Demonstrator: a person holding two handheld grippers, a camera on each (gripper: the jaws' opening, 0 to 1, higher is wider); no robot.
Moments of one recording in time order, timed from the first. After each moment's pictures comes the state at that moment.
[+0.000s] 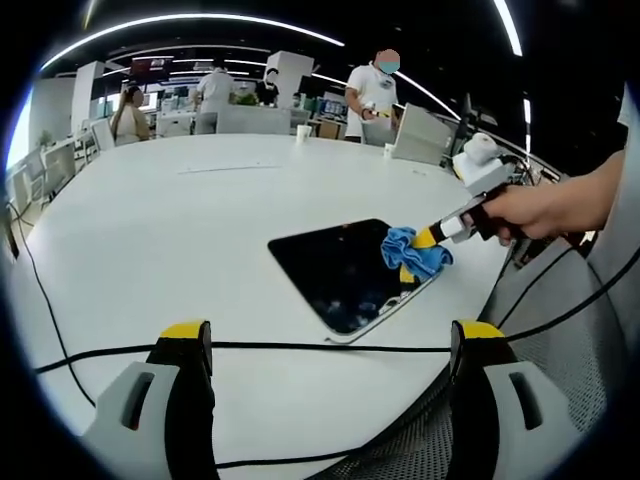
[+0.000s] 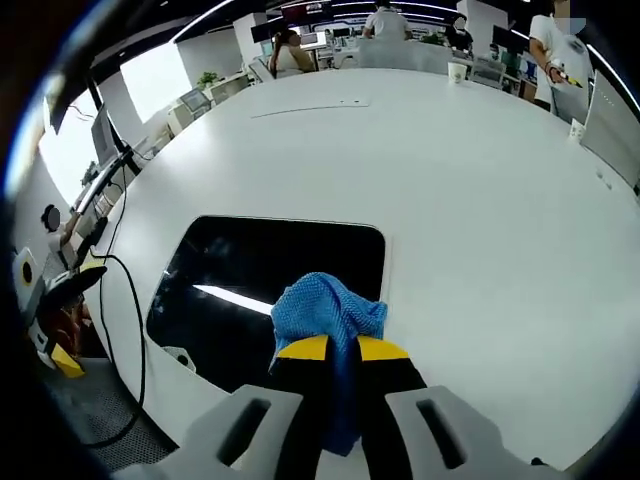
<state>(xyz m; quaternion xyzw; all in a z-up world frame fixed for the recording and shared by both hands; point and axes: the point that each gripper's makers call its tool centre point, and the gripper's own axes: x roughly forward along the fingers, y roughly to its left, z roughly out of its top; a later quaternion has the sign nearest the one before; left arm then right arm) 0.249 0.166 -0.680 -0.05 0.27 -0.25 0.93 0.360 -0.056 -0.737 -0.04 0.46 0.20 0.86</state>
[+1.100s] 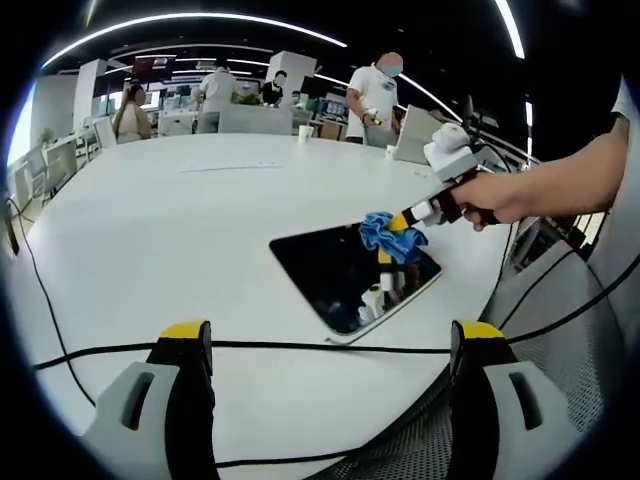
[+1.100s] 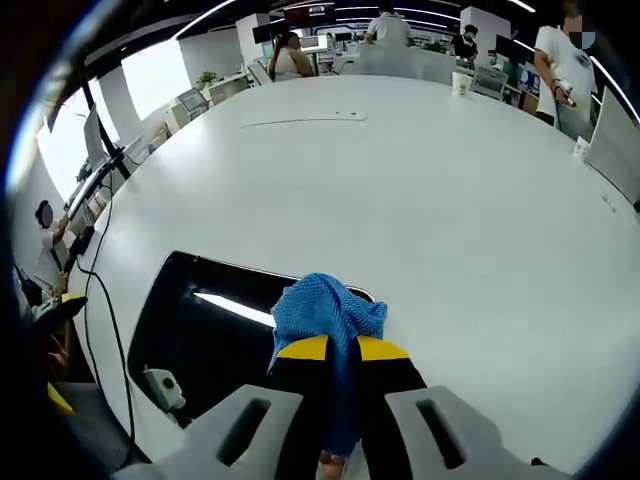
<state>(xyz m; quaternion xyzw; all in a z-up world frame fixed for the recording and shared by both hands) 0.249 0.166 -0.680 -0.05 0.27 -0.25 0.93 0.416 -0.046 -0.737 -0.06 0.45 0.19 0.87</state>
